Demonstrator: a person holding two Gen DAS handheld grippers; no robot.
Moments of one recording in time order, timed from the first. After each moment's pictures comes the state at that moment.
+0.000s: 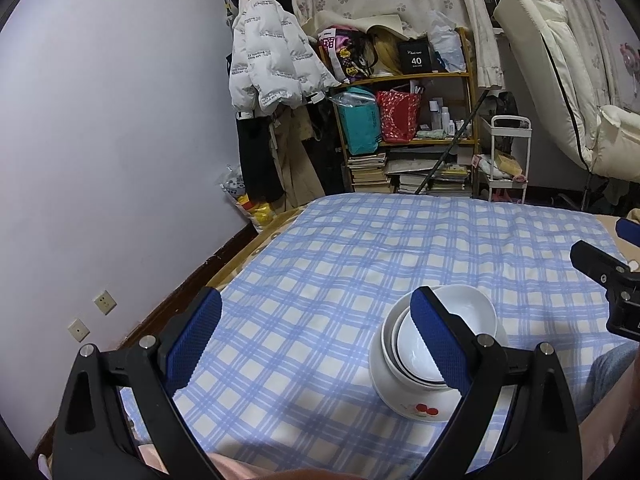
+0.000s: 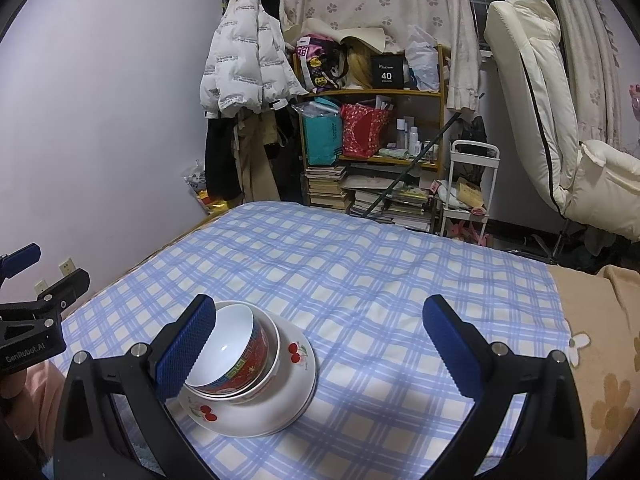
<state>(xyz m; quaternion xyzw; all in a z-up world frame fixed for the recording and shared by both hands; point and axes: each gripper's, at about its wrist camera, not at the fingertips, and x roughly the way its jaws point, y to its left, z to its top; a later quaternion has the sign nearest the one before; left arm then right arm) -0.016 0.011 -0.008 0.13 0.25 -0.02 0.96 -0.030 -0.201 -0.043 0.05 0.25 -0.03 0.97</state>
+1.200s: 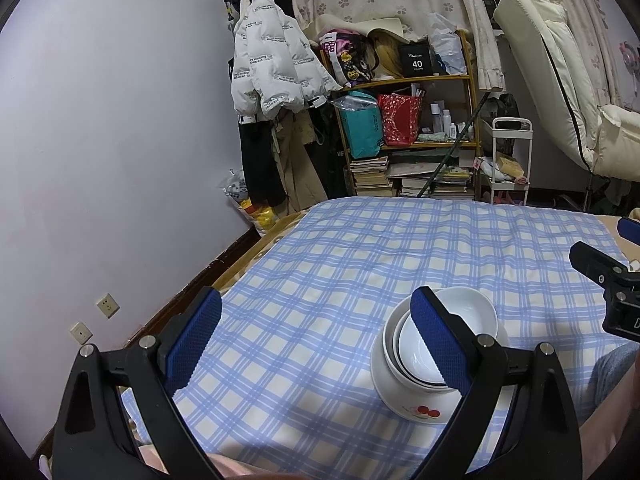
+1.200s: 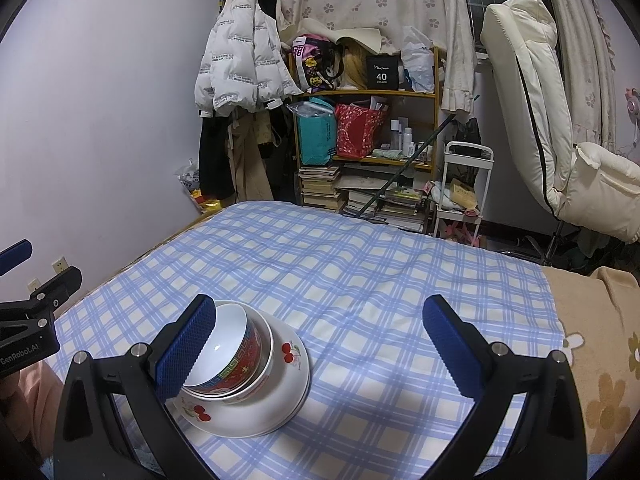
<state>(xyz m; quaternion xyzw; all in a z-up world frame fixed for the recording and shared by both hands) -0.018 0.012 -0.005 0.13 0.25 -0.02 0.96 -0.030 -0.205 -0.043 0.05 0.25 -0.03 0.97</state>
